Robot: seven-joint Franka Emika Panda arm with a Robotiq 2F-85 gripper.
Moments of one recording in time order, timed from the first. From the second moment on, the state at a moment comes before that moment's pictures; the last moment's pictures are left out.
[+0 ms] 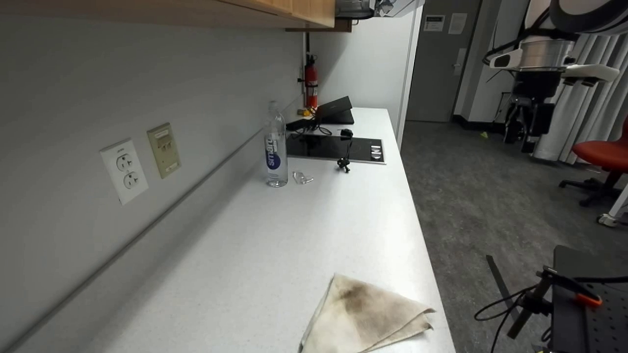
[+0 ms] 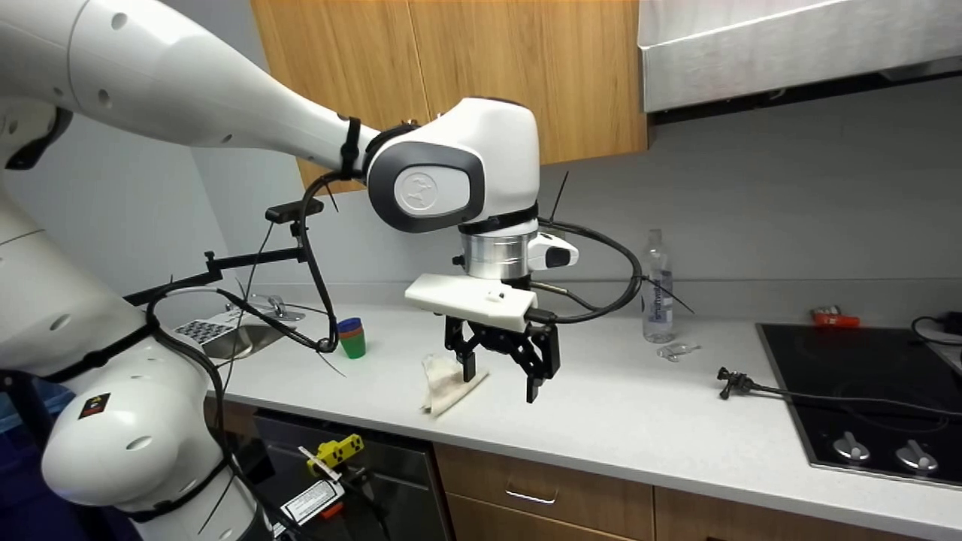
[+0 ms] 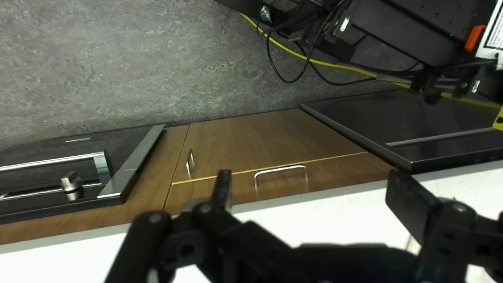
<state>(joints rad) -0.13 -0.34 -0.33 -2.46 -0.07 2.02 -0.83</state>
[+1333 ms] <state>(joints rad) 0.20 -0.31 -0.05 -2.54 0.34 2.18 -0.90</state>
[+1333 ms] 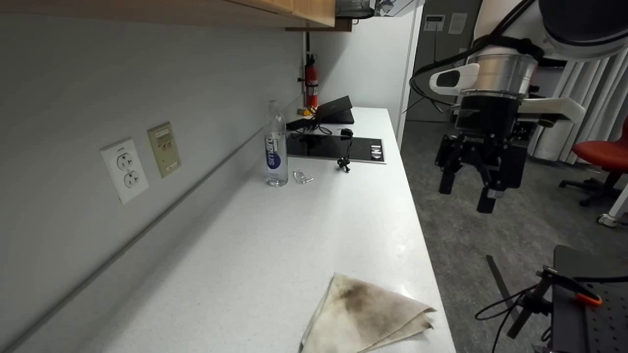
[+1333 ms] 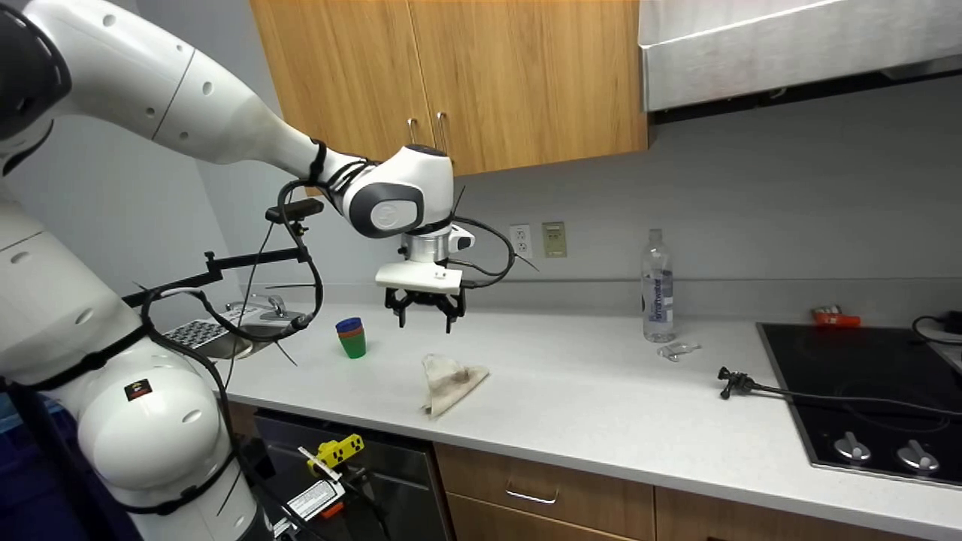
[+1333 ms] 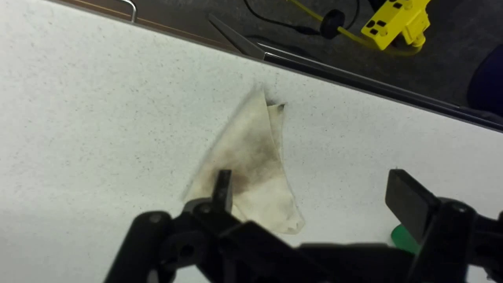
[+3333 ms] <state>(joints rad) 0.32 -0.08 0.22 -2.51 0.26 2.60 -0.40</state>
